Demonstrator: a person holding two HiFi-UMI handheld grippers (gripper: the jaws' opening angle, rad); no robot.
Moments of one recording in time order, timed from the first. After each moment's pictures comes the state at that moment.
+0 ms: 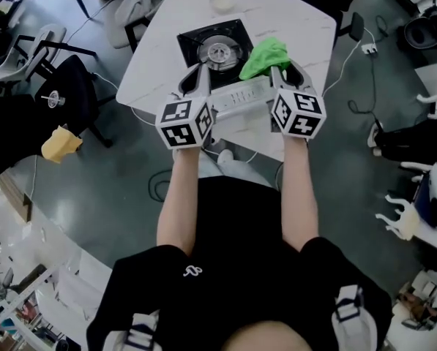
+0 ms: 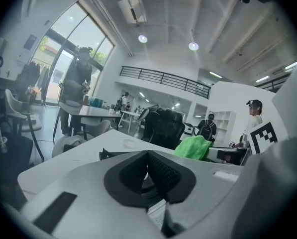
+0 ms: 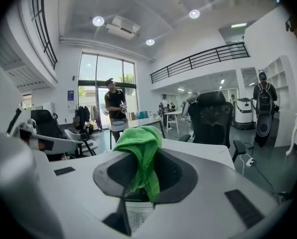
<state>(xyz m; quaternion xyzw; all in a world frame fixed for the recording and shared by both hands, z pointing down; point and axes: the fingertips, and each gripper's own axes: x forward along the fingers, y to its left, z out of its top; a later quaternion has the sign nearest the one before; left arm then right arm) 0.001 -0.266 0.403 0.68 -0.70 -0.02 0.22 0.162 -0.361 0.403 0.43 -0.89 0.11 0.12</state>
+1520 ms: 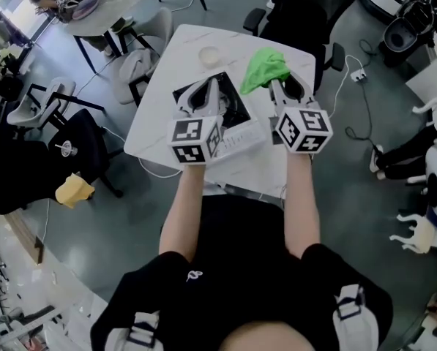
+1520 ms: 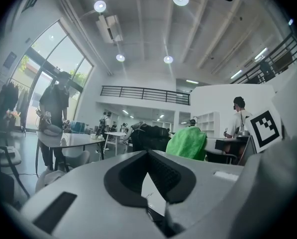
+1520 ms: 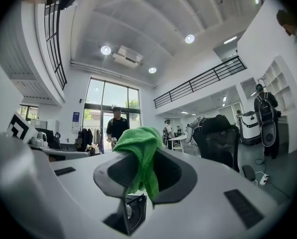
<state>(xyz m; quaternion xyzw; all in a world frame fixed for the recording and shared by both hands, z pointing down) 0.043 -0.326 0.283 0.74 -0.67 -0.03 0.07 0.183 -0.395 0.269 0.41 -0.91 0.04 -0.03</state>
